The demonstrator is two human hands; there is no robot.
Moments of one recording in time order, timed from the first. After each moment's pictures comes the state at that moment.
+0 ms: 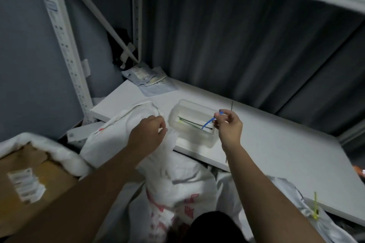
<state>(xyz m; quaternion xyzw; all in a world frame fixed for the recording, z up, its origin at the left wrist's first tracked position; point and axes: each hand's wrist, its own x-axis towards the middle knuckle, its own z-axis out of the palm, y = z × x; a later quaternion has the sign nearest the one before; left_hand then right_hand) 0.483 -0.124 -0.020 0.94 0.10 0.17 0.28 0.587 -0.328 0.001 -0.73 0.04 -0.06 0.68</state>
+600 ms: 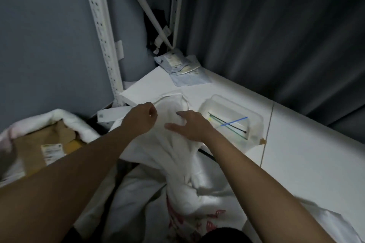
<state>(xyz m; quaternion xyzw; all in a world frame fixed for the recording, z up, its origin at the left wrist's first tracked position) 0.493 -0.021 -0.058 0.91 0.26 0.07 0.30 0.589 -0.184 -0.043 -0.90 -0.35 0.21 0.17</state>
